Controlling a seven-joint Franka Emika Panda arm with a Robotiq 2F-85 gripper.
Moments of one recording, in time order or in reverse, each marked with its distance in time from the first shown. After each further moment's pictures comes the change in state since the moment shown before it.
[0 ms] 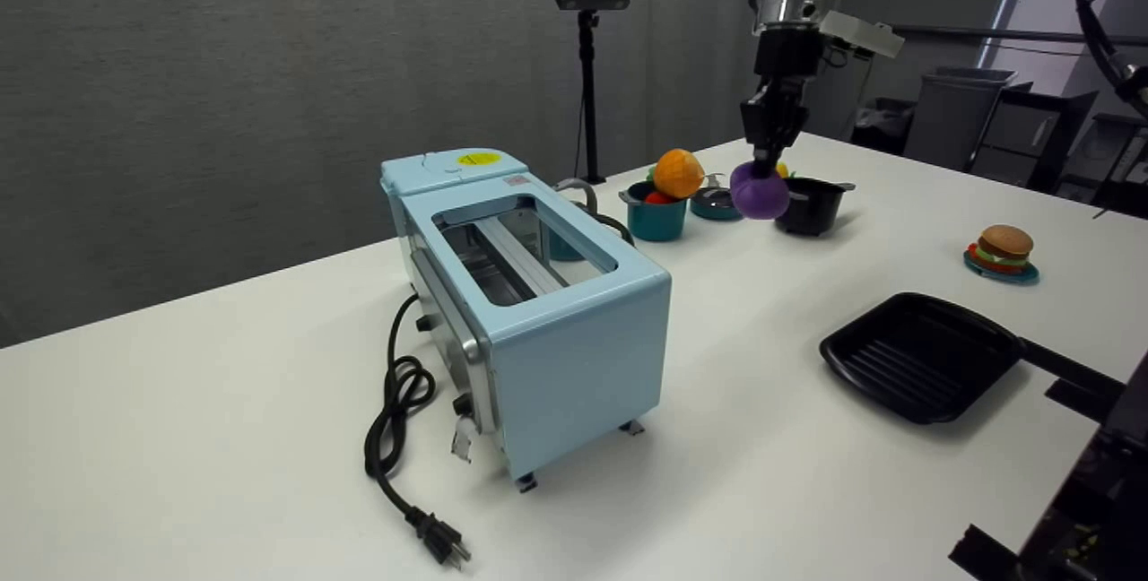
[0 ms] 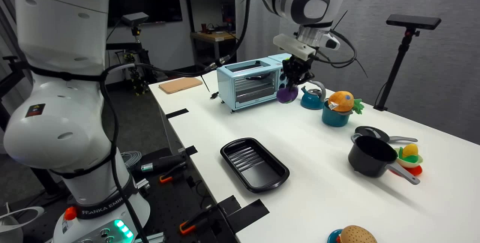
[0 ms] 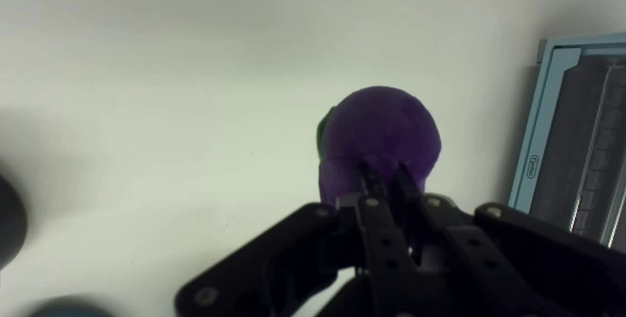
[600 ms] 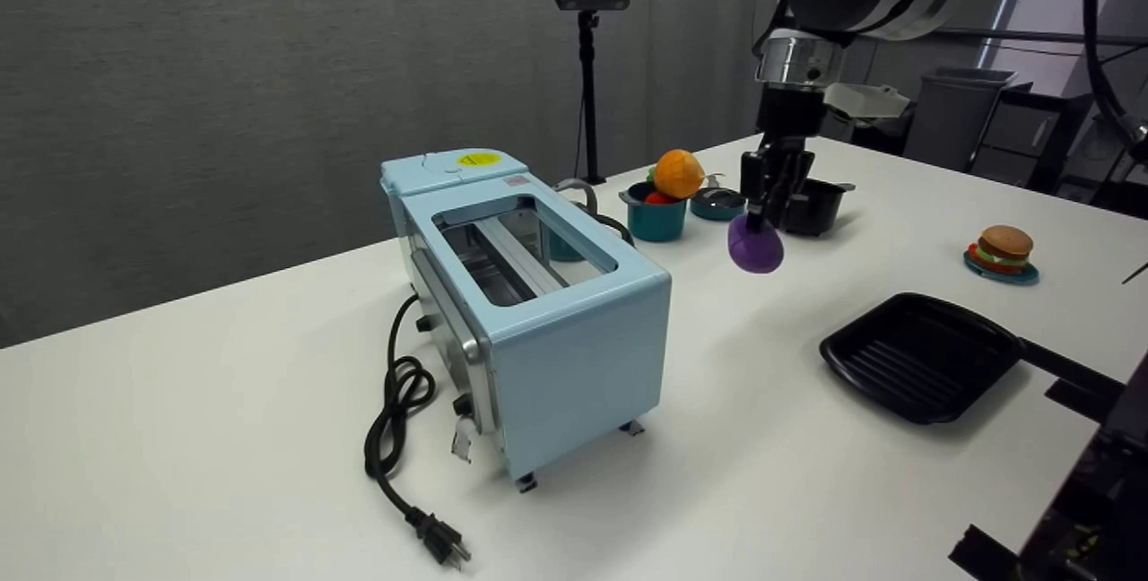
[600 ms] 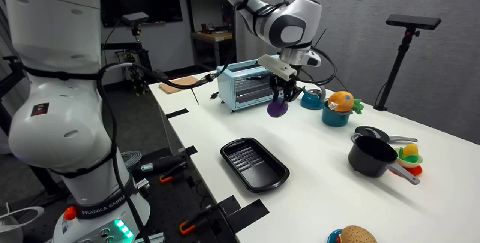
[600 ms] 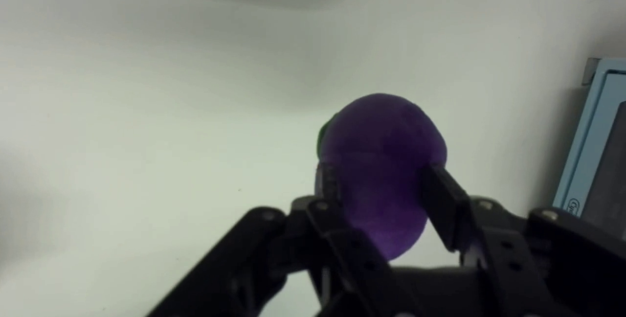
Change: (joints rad) arm 0.052 -0.056 0.000 -0.245 -0.007 0.252 0.005
